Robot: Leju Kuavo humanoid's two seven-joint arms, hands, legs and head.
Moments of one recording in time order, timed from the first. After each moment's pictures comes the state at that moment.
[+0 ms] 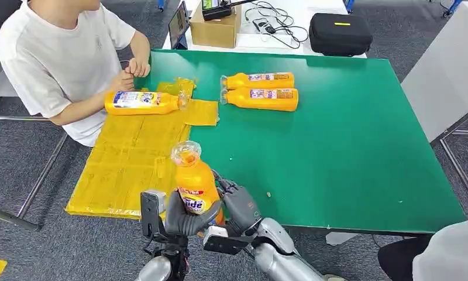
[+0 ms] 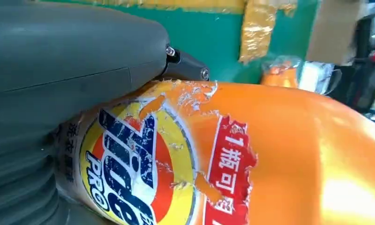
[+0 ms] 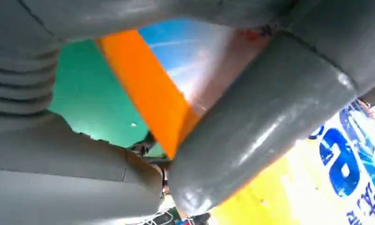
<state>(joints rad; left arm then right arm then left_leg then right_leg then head) -0.03 -0.10 -0.62 -1.41 0.37 0.47 -0.38 -0.36 0.16 0.84 -0.80 0.45 -0.46 -0.51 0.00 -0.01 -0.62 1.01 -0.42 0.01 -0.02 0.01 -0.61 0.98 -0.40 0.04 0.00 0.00</state>
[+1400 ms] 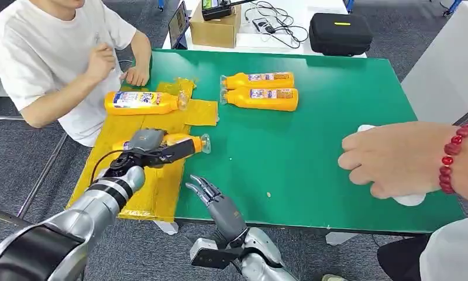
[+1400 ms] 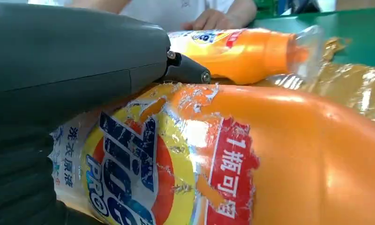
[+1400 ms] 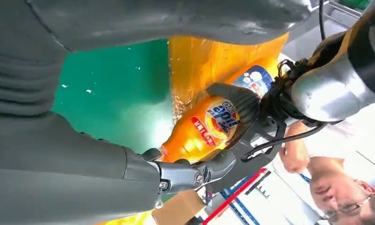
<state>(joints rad) -0.78 0.01 -0.40 -0.48 -0.96 0.09 0.05 -0.27 0.24 0.75 -0.89 0.51 -0.34 -0.56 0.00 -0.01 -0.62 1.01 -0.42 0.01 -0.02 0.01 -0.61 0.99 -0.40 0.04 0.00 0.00</state>
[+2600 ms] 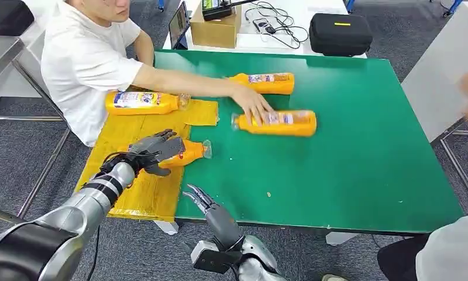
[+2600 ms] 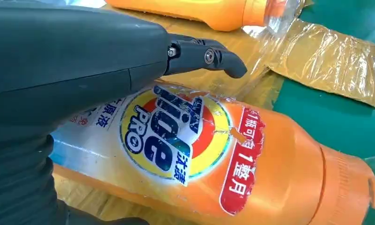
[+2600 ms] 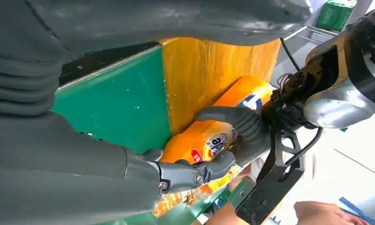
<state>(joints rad) -0.79 0.04 -0.29 -0.42 -0.72 -0.11 -0.22 -0.25 0.26 0.76 -0.83 0.40 -0.27 -0.61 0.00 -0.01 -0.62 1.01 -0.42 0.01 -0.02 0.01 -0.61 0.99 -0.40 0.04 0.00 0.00</state>
